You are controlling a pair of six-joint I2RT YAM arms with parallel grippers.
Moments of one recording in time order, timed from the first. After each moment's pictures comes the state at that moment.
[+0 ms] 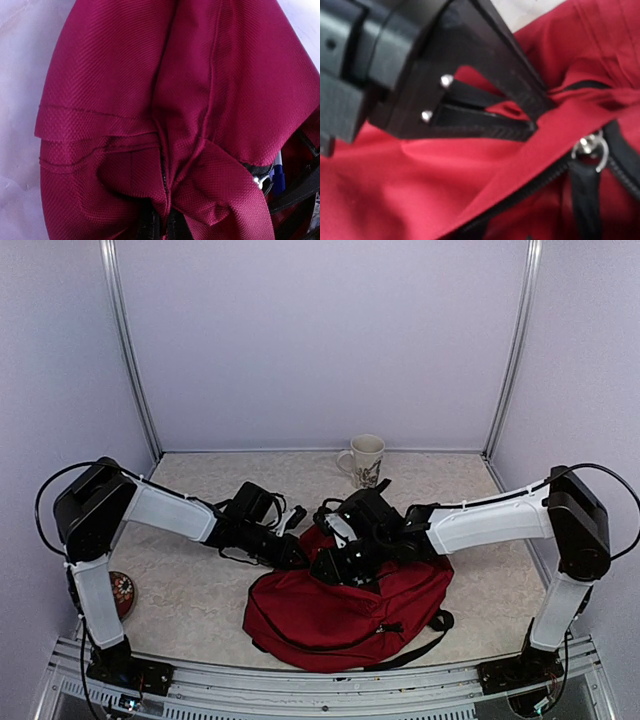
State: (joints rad) left arm -0.71 1.91 1.01 0.04 0.54 -0.41; right arm 1.00 1.79 1.11 -0.13 -0.20 0.51
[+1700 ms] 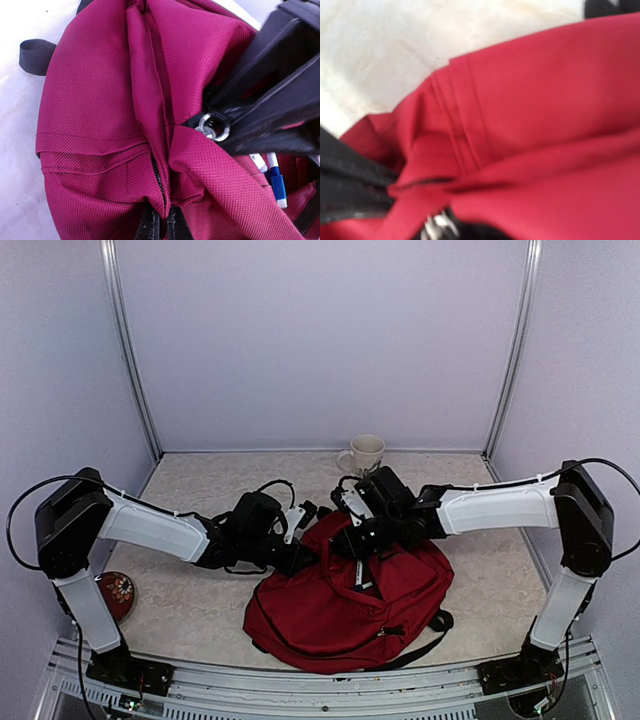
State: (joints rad) left arm -0.86 1.77 0.90 0.22 0.22 -0.26; right arm 0.87 1.78 1.16 -0.21 -0.12 0.35
